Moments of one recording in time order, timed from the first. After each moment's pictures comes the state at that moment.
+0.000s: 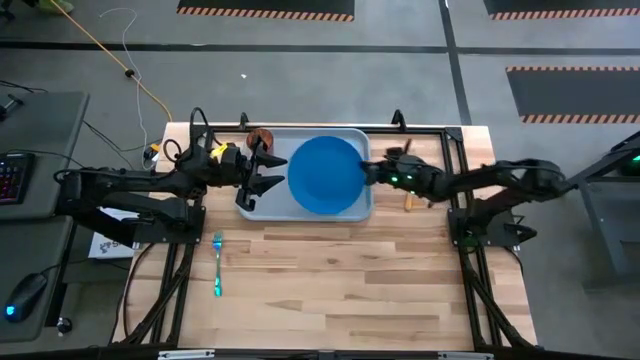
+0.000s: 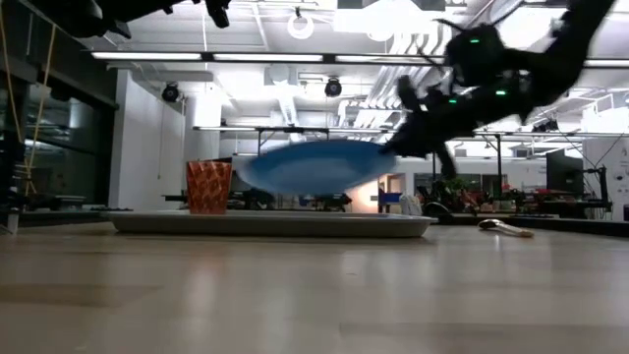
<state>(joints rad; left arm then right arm) 0.20 1.02 0.54 0.87 0.26 -0.16 -0.35 1.45 0.45 0.73 0.20 0.81</state>
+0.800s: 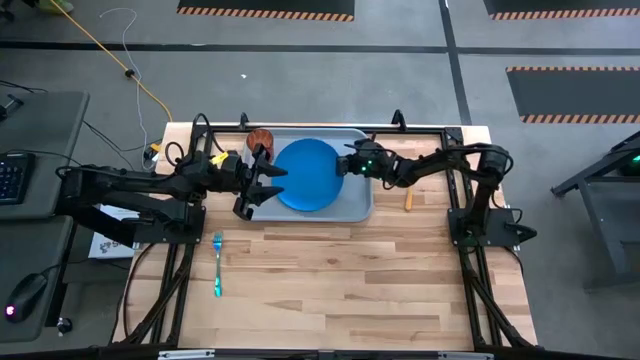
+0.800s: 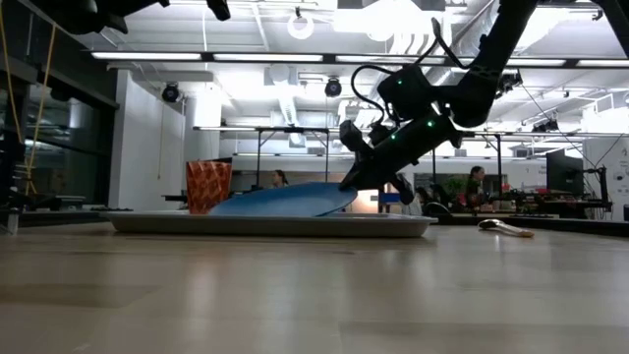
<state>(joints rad) 0.13 1.02 0.54 0.87 0.26 -0.16 -0.42 1.83 0.77 0.61 0.15 0.76</state>
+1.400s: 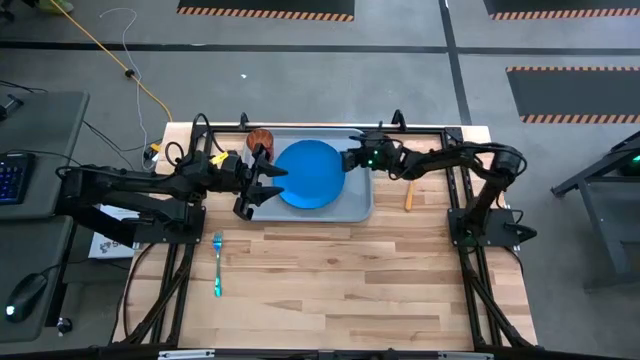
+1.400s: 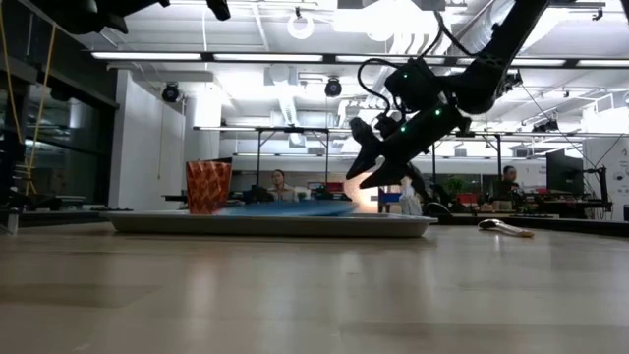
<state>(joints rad) 0.13 1.02 0.54 0.87 0.26 -0.15 -0.48 1.72 0.77 0.44 0.10 0.59</state>
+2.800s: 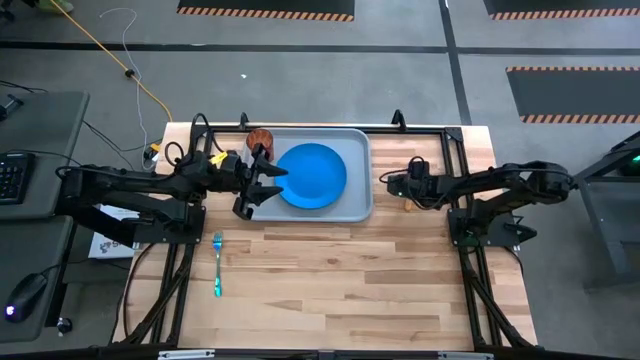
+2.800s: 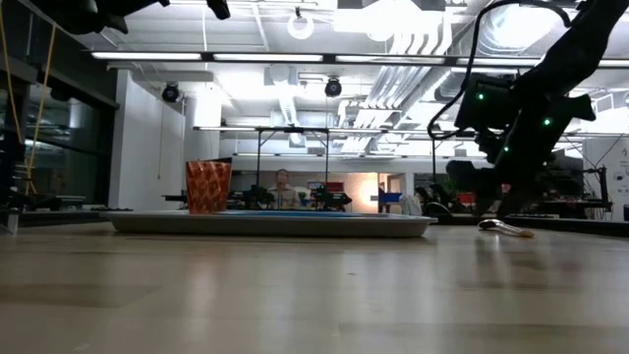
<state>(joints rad) 0.13 1.02 0.54 0.88 0.26 -0.15 -0.29 1.34 0.40 -0.25 0.72 1.12</state>
